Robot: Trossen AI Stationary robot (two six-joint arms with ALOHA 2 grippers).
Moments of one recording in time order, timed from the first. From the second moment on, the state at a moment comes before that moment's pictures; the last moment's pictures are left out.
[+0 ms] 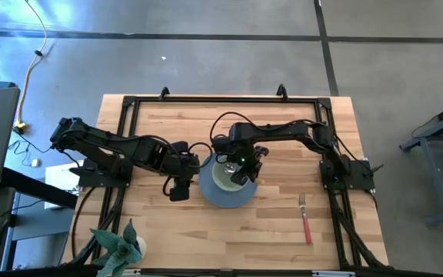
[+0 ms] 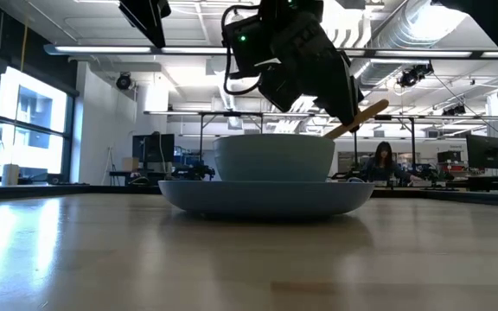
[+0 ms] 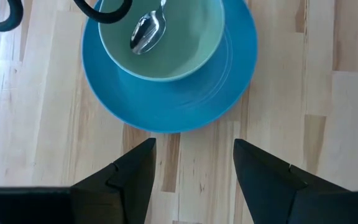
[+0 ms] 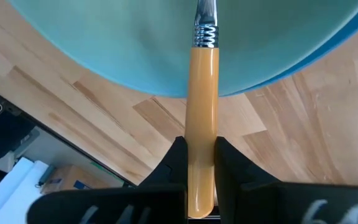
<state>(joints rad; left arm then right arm) -0.15 1.46 1.38 -1.06 -0.20 -0.29 -0.07 2.15 1.87 -1.57 -0.44 0.44</state>
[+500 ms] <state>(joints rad) -0.15 1.46 1.38 -1.06 -0.20 -0.29 -0.07 2.15 1.87 -1.57 -0.41 0.44</state>
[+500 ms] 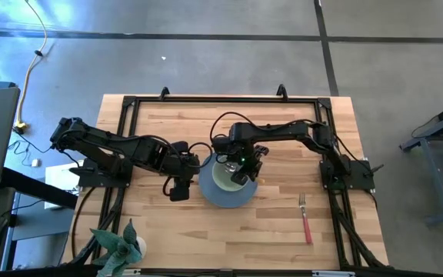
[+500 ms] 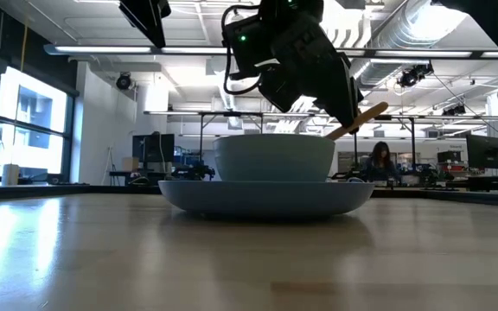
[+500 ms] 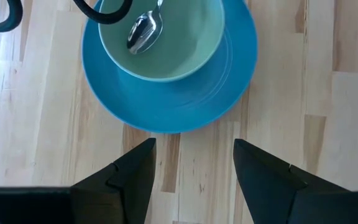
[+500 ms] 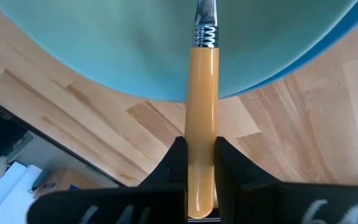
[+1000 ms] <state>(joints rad) -0.15 1.46 1.38 -1.06 -0.20 -0.29 -0.07 2.15 1.85 -1.57 -0.40 0.44</state>
